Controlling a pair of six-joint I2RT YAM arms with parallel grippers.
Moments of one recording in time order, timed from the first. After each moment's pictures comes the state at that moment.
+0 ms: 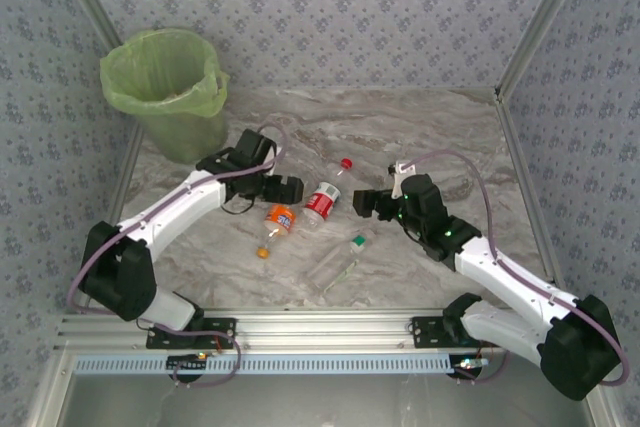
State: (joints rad) left arm -0.56 1.47 1.12 -0.69 0.12 -0.34; right arm 0.60 0.99 0.59 -0.10 0.04 0.42
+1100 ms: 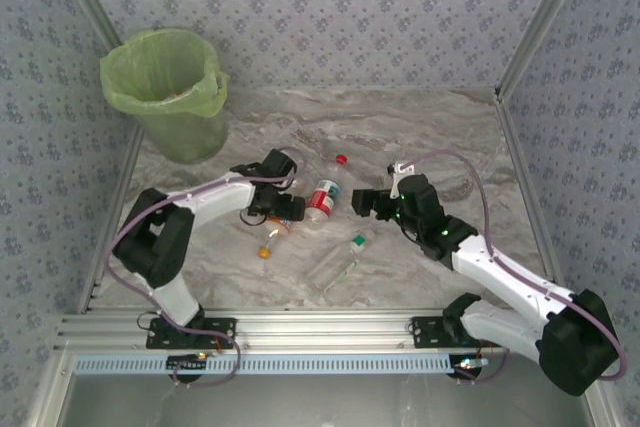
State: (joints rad) left arm -0.61 1.73 1.07 -0.60 -0.02 -0.43; right arm 0.61 1.02 0.59 -0.09 0.07 0.46
